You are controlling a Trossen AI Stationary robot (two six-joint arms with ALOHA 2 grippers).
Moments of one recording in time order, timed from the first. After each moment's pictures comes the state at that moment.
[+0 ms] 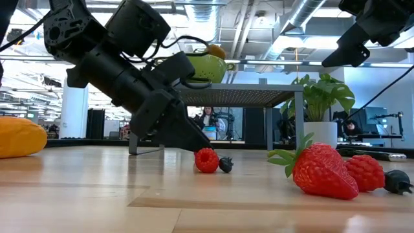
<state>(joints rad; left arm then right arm) -0.23 1.91 0.72 0.59 -0.36 -0.06 0.40 0.70 0.52 -0.41 0.39 0.42</state>
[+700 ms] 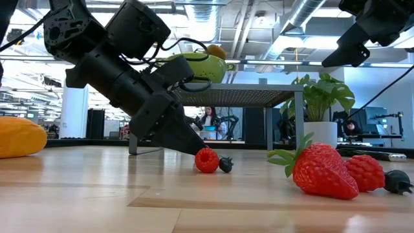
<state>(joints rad) -0.23 1.91 0.72 0.55 -0.37 -0.12 0.40 0.70 0.52 -0.41 0.39 0.42</state>
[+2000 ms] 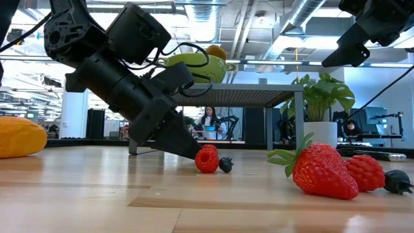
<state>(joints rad) -0.23 1.94 0.72 0.57 -0.36 -0.16 0.40 0.70 0.52 -0.41 0.39 0.42</state>
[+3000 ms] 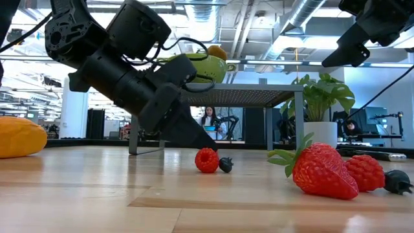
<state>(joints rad) -0.23 1.94 0.72 0.64 -0.35 -0.18 0.40 0.70 0.52 -0.41 0.39 0.42</state>
